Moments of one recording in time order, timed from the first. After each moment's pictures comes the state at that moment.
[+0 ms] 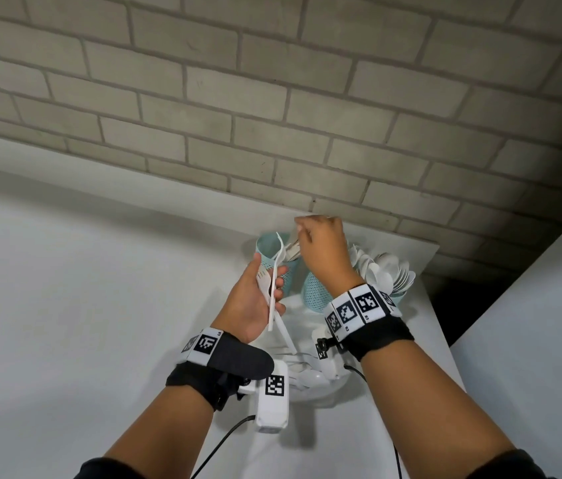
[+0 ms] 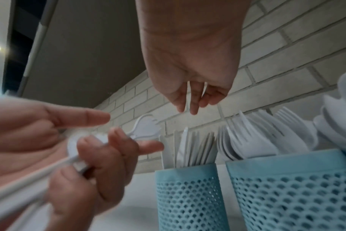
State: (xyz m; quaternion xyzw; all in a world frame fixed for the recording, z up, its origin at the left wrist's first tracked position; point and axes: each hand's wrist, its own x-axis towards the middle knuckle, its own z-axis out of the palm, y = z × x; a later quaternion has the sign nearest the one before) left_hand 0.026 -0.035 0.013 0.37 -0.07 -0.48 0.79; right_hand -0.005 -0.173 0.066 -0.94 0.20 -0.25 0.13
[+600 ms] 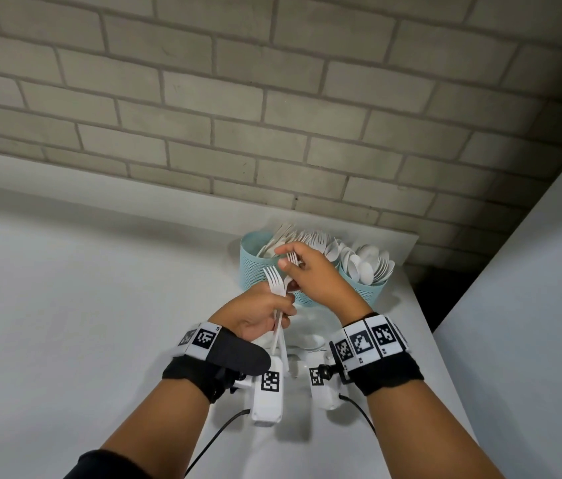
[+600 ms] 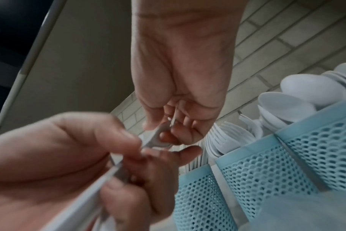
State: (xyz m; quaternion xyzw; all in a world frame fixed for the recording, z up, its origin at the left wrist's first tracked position) left_hand -0.001 -0.041 0.024 0.51 -0.25 -0.50 0.65; right_hand -0.059 -0.154 0.057 -0.86 0.16 -0.15 0.46
